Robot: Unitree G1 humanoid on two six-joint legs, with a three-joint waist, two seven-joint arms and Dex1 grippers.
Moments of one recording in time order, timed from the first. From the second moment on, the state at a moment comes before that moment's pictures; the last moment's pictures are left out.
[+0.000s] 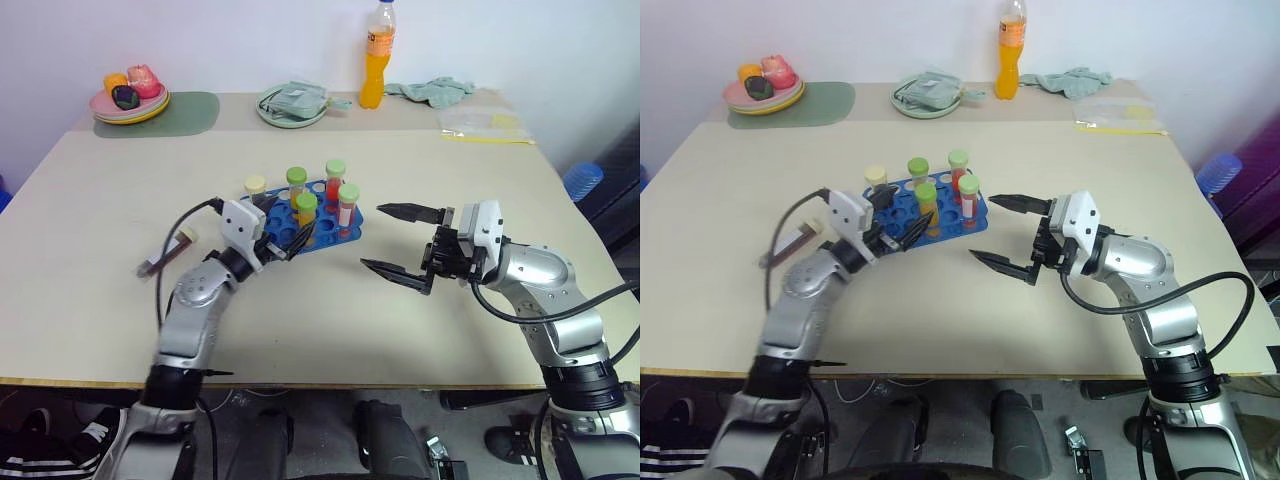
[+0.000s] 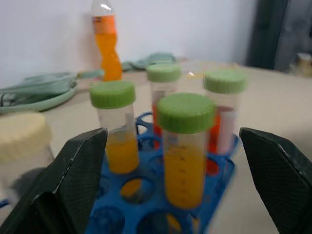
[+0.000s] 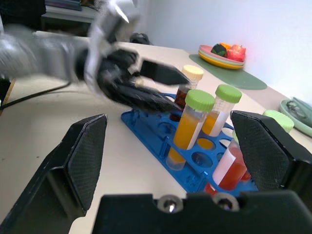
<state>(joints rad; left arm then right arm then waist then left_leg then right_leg) -0.27 0.37 -0.01 -0.25 -0.31 0.30 -0.53 -0.36 -0.60 0.01 -0.23 0.43 0.16 1.00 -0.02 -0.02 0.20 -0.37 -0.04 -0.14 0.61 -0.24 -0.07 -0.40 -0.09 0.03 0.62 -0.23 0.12</state>
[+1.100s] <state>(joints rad) -1.00 0.98 -0.30 0.84 -0.18 0.76 -1.23 -0.39 -0.57 0.03 -0.17 0.41 0.12 1.03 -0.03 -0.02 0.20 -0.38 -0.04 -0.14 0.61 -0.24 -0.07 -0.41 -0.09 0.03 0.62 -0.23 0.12</state>
